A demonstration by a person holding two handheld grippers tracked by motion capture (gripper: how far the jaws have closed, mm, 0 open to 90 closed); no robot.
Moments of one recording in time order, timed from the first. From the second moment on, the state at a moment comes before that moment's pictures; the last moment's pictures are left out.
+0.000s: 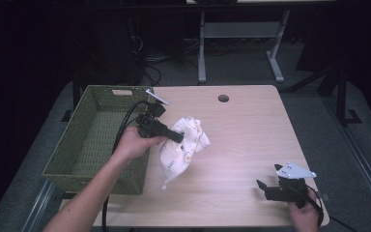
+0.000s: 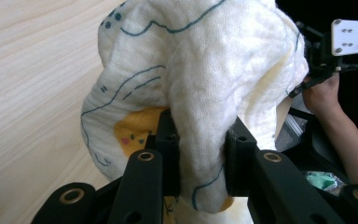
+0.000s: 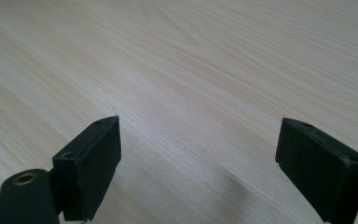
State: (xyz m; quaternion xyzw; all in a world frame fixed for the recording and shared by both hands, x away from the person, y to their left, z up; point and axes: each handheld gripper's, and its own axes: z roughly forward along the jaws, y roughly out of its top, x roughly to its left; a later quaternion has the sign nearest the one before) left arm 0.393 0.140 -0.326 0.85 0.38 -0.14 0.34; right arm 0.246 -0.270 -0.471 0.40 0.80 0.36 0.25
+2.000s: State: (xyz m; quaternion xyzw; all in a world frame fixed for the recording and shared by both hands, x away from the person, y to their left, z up) left arm 0.431 0.049 -0.416 0.83 0.44 -0.11 0.33; right arm 0.246 -0.271 -0.471 0.40 0.80 0.37 0.24
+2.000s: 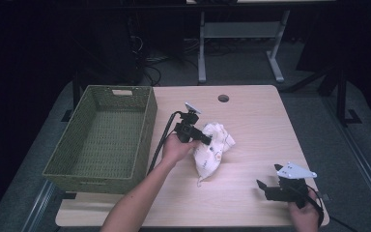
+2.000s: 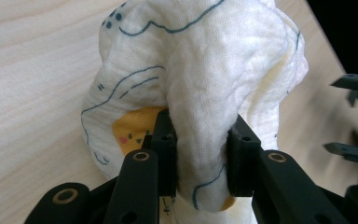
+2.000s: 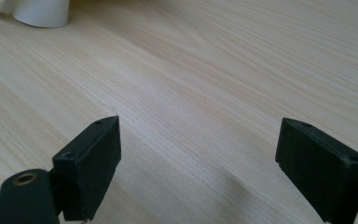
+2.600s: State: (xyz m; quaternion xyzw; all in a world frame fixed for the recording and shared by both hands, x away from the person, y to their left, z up) left arm 0.426 0.037 -0.432 0.83 0.44 -0.09 0.34; right arm 0.247 -0.271 -0.473 0.40 0.80 0.36 0.24
